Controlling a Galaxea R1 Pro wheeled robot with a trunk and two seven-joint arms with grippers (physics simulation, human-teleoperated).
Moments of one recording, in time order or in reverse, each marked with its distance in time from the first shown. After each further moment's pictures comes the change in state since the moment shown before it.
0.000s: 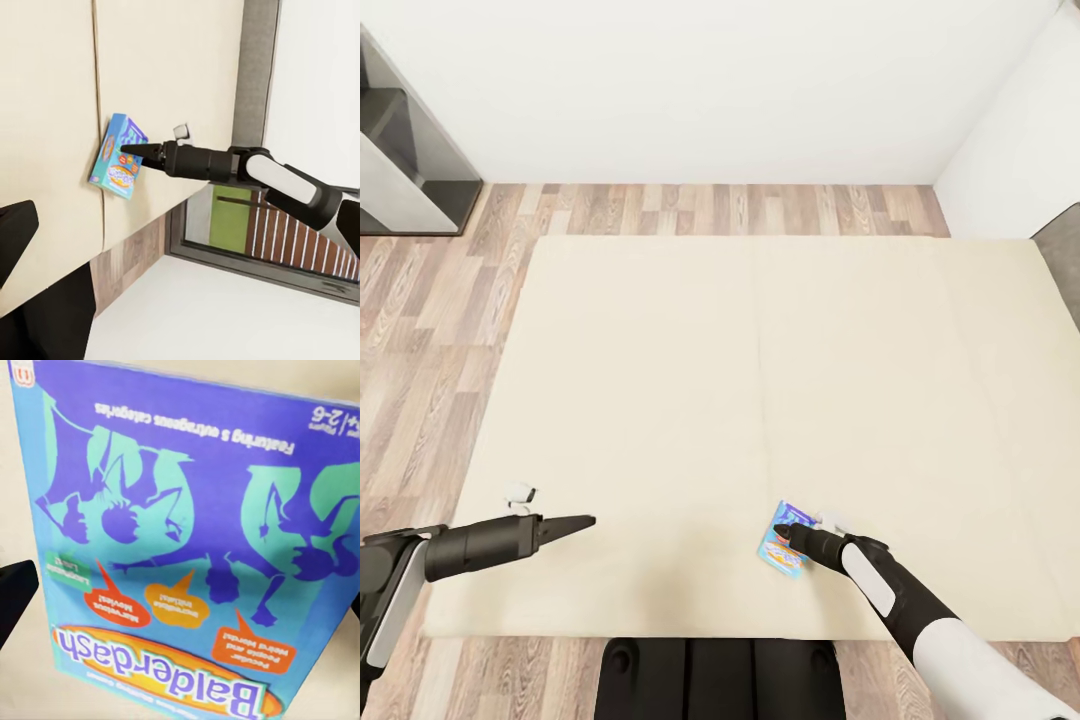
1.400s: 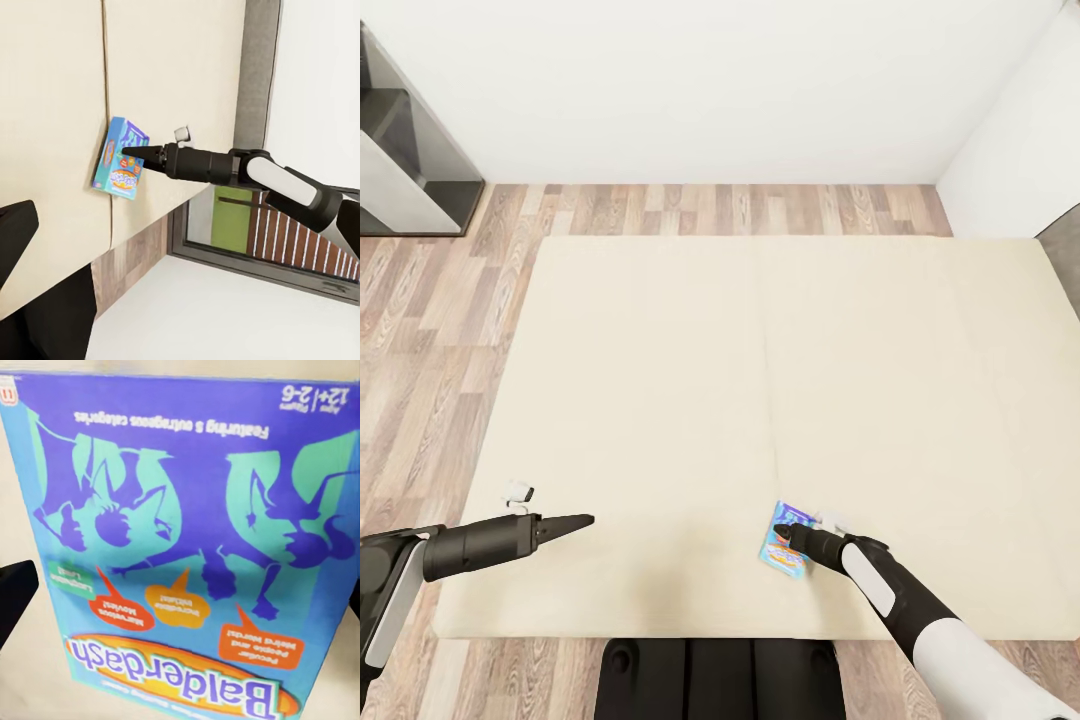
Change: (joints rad) left arm 0.000 0.000 0.007 0.000 0.000 0.000 0.000; right arm 0.000 0.000 0.000 0.000 -0.001 0.000 0.000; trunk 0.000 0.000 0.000
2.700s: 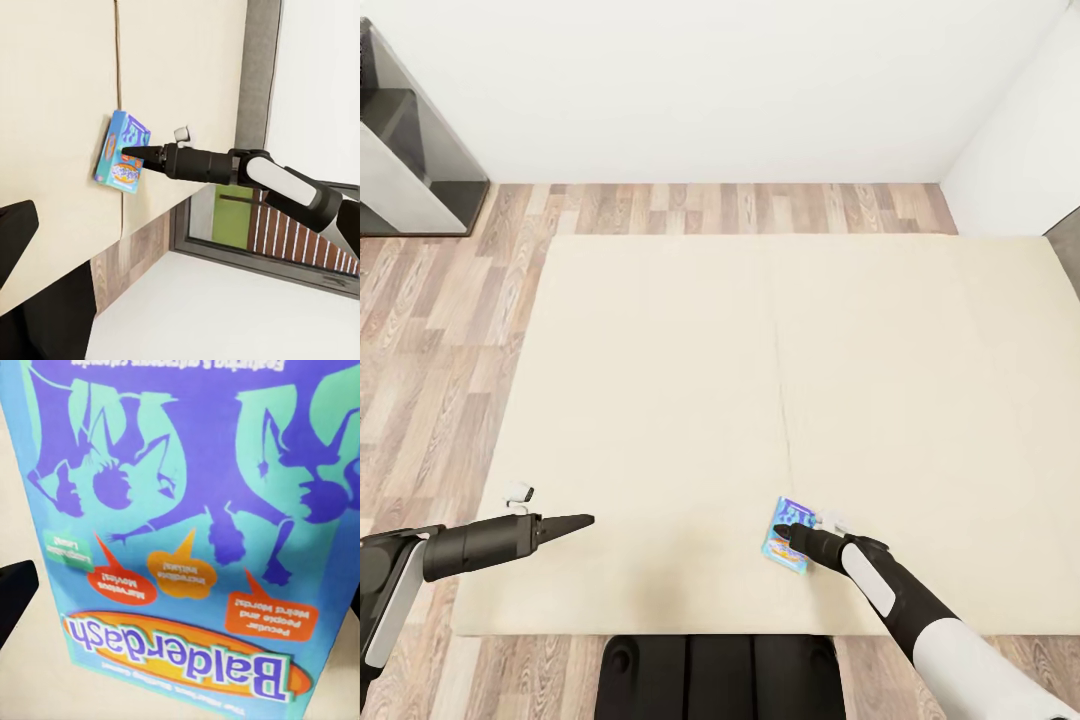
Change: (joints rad) left arm 0.000 0.000 0.000 0.000 0.000 0.000 -0.001; right arm 0.000 0.000 0.000 0.000 0.000 0.000 0.000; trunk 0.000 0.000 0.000
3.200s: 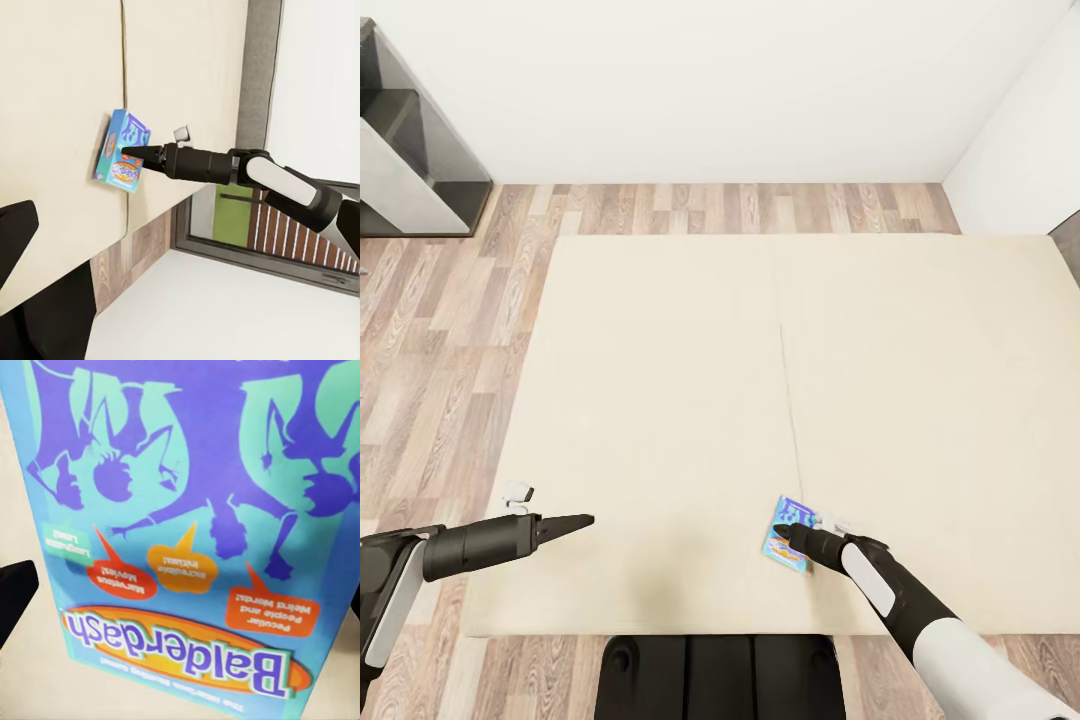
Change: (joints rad) left arm 0.000 0.000 0.000 0.000 0.000 0.000 0.000; right arm 0.000 0.000 0.000 0.000 0.000 0.000 0.000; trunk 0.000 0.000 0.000
